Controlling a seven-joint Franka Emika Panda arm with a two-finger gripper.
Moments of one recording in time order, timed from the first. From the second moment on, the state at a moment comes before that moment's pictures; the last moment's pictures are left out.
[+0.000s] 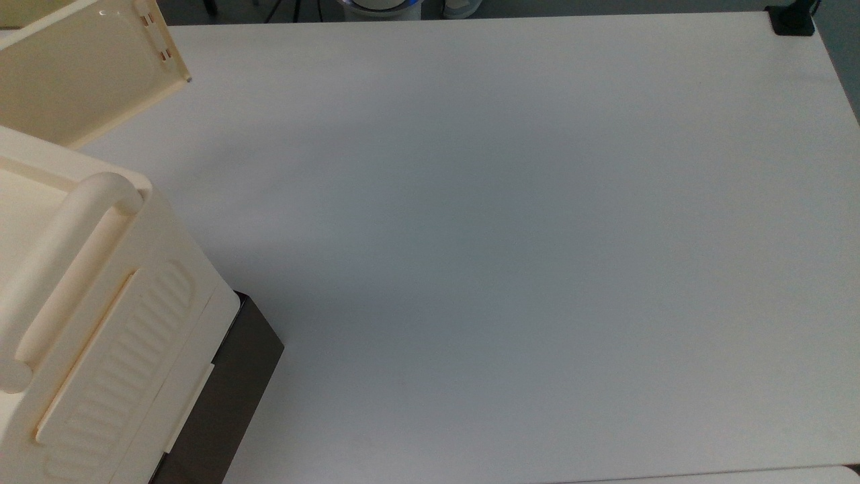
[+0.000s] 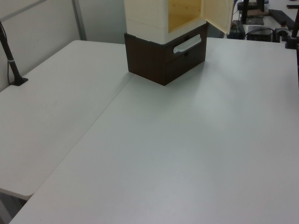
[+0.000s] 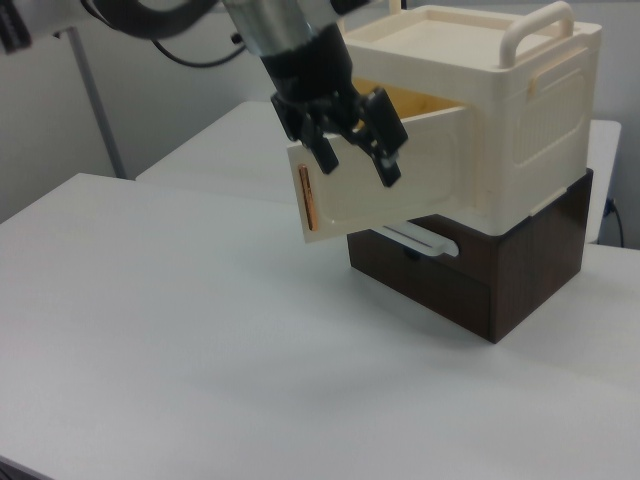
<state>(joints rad) -0.47 -0.08 -0.10 -1.51 -0.07 1.74 -0.31</state>
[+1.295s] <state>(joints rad) 0.05 -0.07 -0.08 -1.57 0.07 1.62 0.02</state>
